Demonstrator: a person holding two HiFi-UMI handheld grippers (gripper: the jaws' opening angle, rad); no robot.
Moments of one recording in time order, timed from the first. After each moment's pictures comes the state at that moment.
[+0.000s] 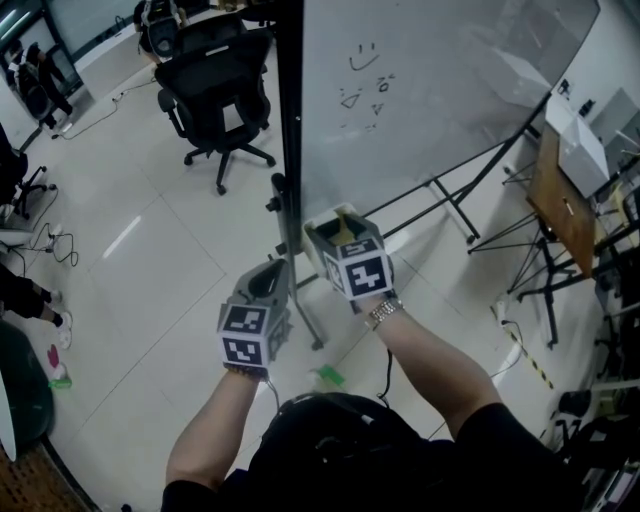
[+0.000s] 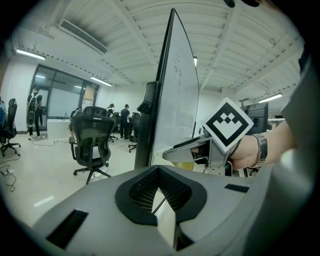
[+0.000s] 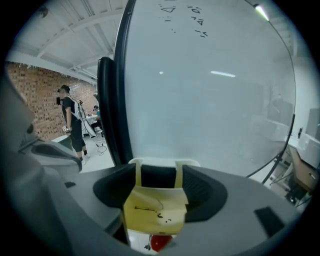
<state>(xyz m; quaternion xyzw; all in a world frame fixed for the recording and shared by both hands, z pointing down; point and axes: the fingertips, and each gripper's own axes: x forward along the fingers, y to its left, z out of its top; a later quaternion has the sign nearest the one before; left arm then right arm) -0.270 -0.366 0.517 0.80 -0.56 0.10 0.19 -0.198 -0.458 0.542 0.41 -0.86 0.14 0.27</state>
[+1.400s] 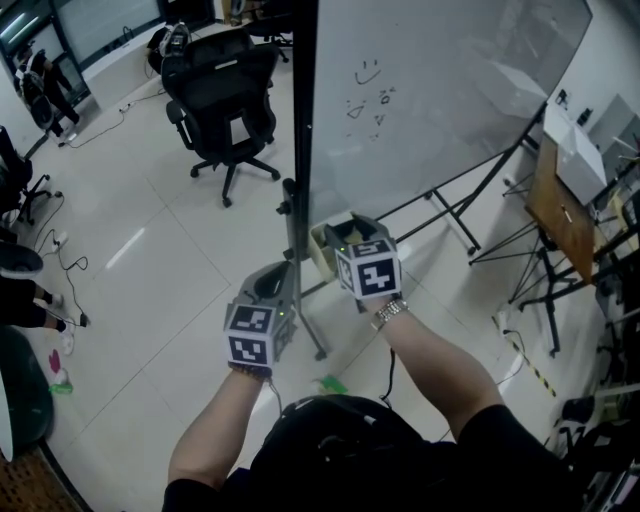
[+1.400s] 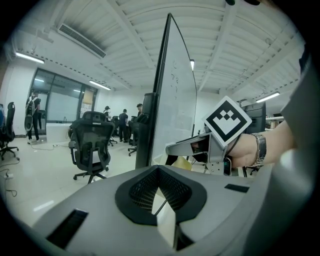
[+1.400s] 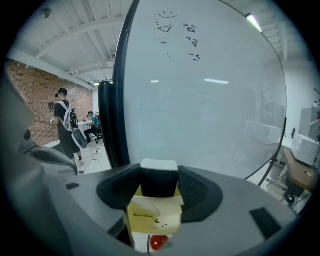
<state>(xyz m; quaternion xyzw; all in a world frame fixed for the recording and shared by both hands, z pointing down) -0.273 -0.356 0.497 0.81 -0.56 0.09 0.17 -0.190 -0.459 0.503 0.45 -0.85 0.13 0.23</state>
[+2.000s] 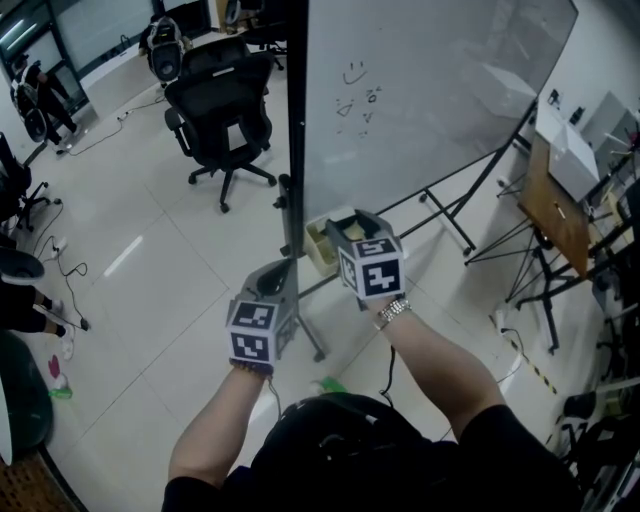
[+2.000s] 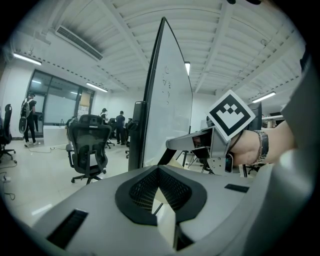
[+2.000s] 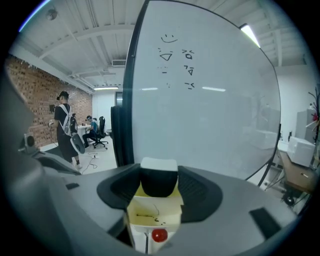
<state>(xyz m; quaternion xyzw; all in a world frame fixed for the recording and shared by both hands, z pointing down) -0.258 -0.341 0.480 0.82 -0.55 0.09 0.16 -0.176 -0.438 0.465 0.46 -0.86 0.10 0.20</state>
